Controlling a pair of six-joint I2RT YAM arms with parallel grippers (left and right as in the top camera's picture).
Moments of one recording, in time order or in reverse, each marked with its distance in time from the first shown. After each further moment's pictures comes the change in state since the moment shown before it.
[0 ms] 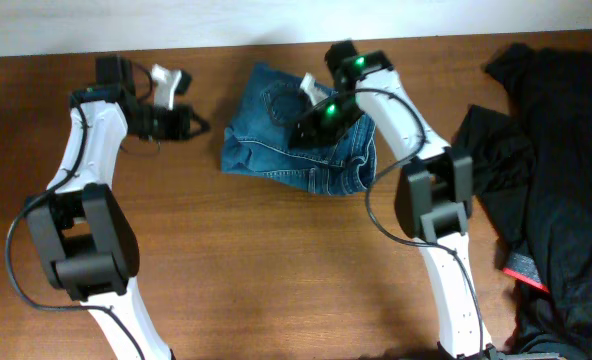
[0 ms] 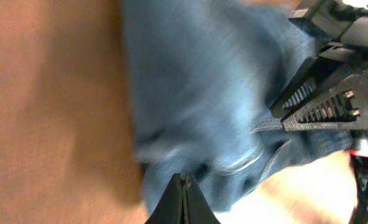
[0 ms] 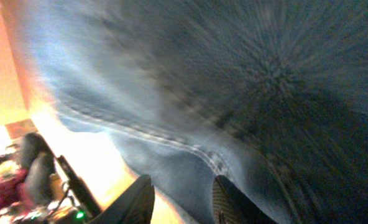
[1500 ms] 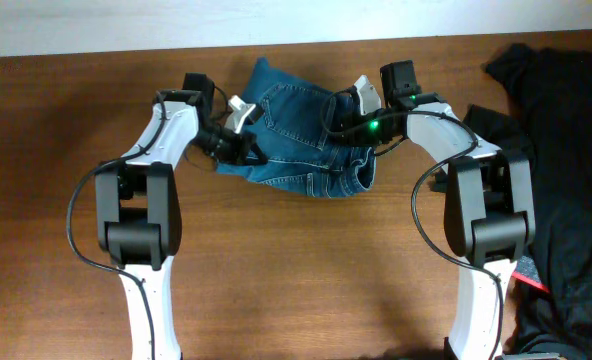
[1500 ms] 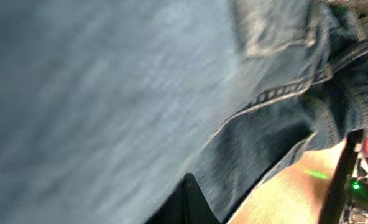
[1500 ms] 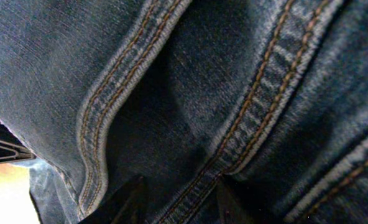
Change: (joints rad) left arm -0.222 0.216 0.046 -0.118 -0.039 0.056; right arm -0.154 -0.301 -0.754 0.761 0.145 0.084
